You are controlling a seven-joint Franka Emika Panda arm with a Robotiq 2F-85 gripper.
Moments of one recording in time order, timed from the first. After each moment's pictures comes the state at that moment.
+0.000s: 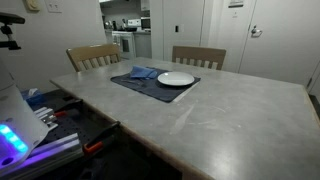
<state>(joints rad) -0.09 -0.62 -0.21 -2.50 -0.03 1.70 -0.14</state>
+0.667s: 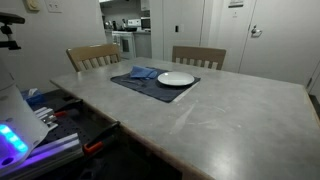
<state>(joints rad) -0.09 -0.62 -0.21 -2.50 -0.03 1.70 -0.14</state>
